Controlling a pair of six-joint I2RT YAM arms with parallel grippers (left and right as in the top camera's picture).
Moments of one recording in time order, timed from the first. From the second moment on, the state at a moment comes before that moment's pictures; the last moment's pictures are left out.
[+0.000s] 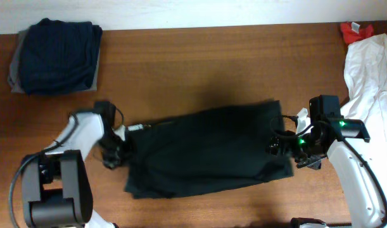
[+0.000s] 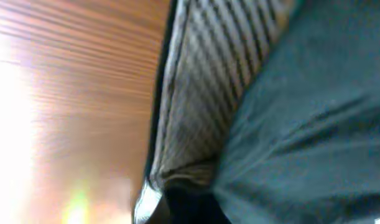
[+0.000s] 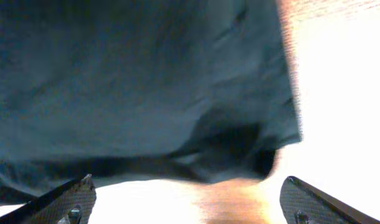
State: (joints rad) left arm 0.05 1.79 1.07 -1.10 0.26 -0.31; right arm -0.11 1.30 0.96 -1.14 -0.27 0.21
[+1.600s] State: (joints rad) left arm -0.65 2.01 1.80 -1.29 0.03 -0.52; right arm -0.11 1.30 0.96 -1.14 -0.27 0.21
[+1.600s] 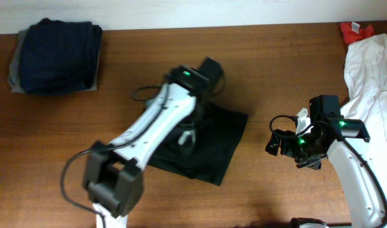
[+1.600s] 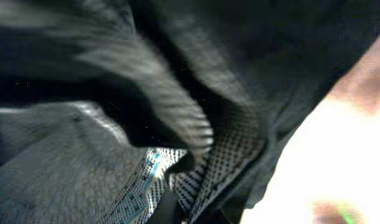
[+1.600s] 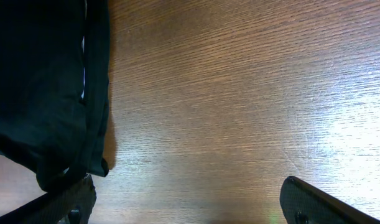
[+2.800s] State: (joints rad) left arm -0.10 1.59 1.83 -1.56 -0.19 -0.56; right arm -0.11 1.30 0.96 -1.14 -0.27 0.21
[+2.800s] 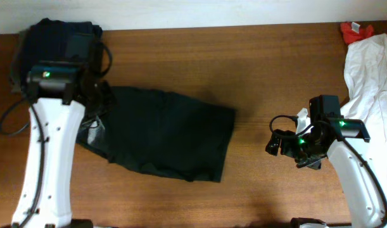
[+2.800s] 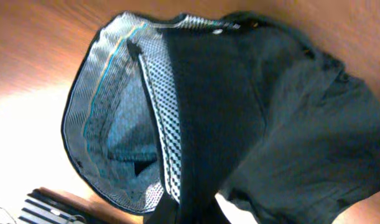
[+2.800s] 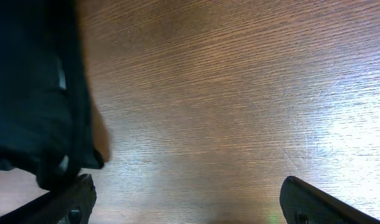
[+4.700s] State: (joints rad) left arm -0.60 1.98 1.74 -1.35 -0.09 -0.56; right arm -0.11 1.30 0.96 -1.14 -0.27 0.21
